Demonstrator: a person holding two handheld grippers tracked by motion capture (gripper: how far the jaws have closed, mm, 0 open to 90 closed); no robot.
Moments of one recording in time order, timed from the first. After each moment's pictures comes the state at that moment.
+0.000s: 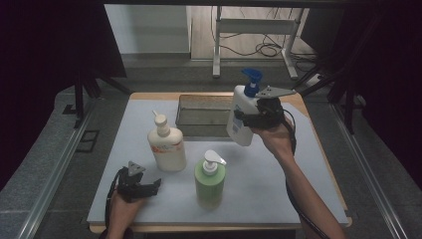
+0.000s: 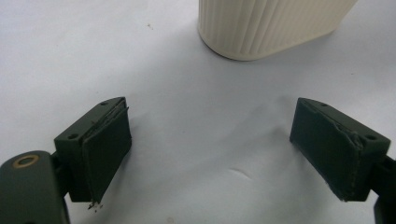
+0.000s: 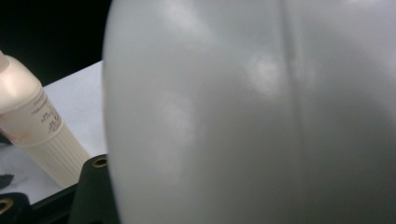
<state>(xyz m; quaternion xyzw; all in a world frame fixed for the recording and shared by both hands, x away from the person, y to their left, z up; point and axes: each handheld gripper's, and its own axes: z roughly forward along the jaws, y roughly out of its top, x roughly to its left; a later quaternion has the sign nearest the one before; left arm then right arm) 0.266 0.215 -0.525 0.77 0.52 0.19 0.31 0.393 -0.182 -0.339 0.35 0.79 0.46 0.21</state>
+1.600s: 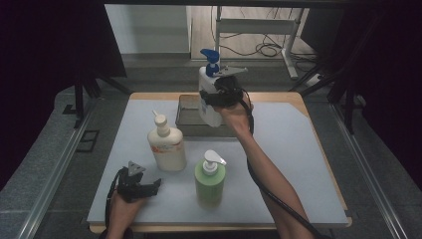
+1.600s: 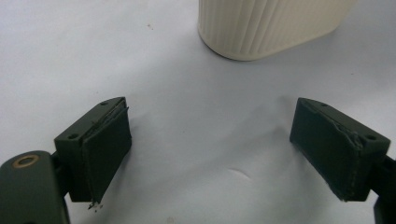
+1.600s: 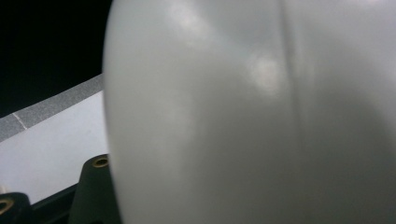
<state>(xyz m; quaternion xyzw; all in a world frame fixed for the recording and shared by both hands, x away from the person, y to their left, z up) 0.266 0.215 -0.525 0.77 0.52 0.19 0.31 0.455 -0.080 -0.333 0.35 0.78 0.46 0.23</state>
